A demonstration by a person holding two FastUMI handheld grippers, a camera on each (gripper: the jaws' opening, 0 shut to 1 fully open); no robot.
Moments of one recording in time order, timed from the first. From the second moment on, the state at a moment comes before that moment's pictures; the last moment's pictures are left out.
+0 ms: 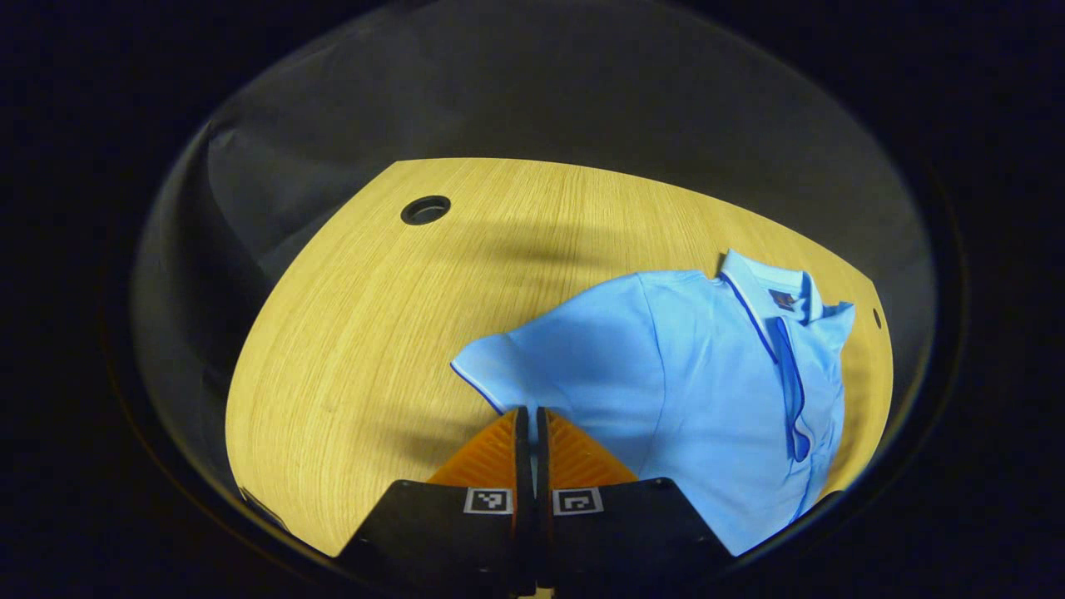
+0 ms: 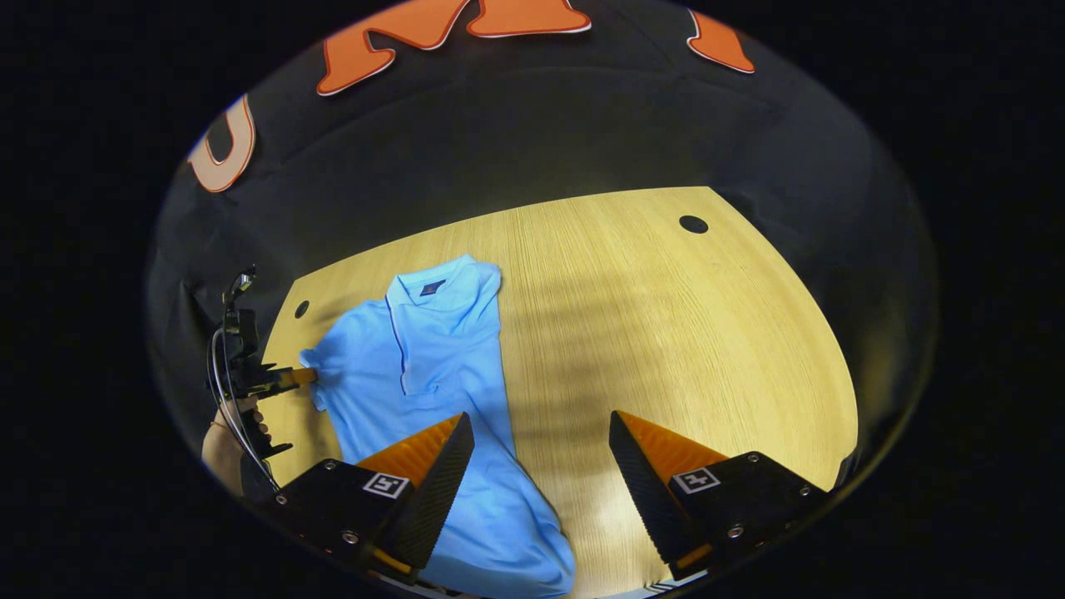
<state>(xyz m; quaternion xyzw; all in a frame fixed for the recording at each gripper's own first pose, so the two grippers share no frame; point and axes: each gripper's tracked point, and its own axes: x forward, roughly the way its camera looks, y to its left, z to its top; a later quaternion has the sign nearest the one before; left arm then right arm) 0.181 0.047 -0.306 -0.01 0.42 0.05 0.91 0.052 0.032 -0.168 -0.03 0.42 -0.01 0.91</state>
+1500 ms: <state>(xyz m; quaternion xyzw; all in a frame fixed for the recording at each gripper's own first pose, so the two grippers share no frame) 0.165 -0.180 -0.214 0.00 0.38 -0.14 0.92 0.041 0.012 -0.156 -0.01 0.41 0.01 0.91</state>
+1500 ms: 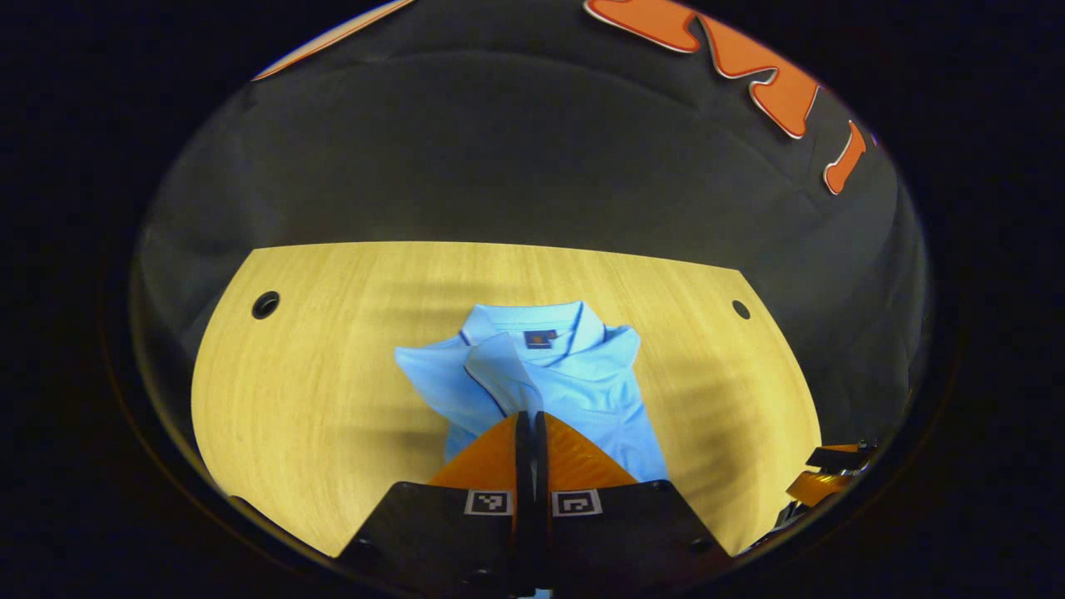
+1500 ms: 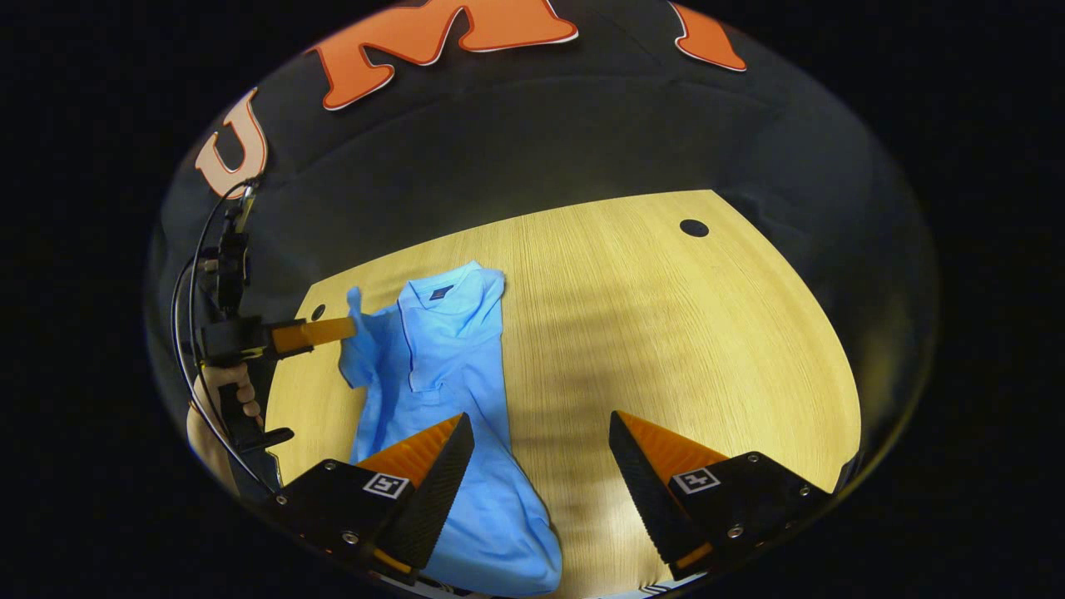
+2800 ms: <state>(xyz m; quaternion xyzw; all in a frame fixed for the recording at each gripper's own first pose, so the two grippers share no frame) 0.126 -0.184 -0.204 0.05 0.38 -0.11 0.92 0.024 0.017 -0.175 -0.01 0.44 0.03 0.90</state>
